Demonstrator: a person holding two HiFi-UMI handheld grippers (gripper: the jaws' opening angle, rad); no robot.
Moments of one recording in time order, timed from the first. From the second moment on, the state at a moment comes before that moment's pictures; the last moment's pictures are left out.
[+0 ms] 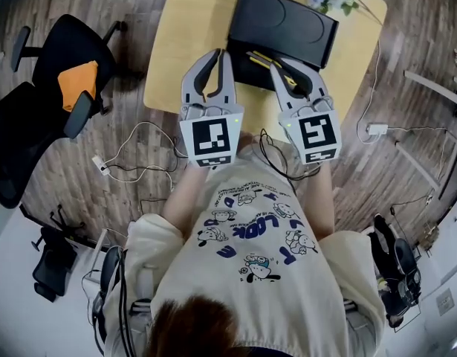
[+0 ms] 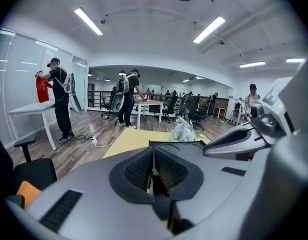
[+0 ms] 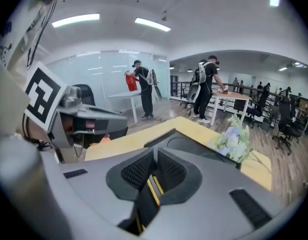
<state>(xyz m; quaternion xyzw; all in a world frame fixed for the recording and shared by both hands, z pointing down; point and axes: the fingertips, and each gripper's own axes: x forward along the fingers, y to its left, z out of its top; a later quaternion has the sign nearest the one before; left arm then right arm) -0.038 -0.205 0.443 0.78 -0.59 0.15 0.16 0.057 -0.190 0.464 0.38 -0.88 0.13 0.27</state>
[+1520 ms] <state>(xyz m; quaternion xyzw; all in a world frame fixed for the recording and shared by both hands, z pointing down) -0.013 -0.205 0.274 0.82 -0.57 0.02 -0.01 0.090 -0.195 0.280 0.63 -0.78 -0.01 0.01</state>
